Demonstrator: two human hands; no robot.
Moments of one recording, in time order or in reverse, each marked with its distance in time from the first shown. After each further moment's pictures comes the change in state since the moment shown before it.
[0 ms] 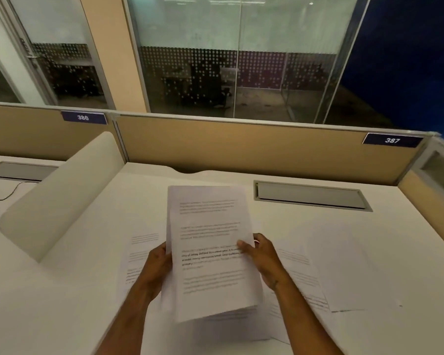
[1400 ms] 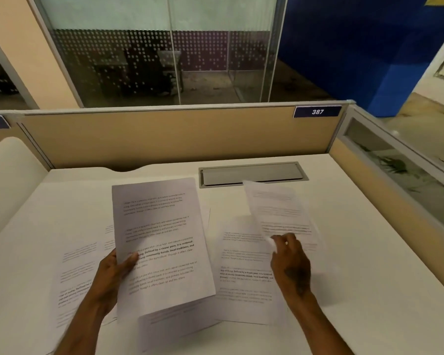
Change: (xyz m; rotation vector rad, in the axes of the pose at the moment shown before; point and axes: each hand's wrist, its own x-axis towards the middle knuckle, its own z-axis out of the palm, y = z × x) left_hand 0.006 -0.017 0.053 -0.003 -0.047 0.003; right_hand -0.075 0.048 -0.168 -1.183 0.833 -0.362
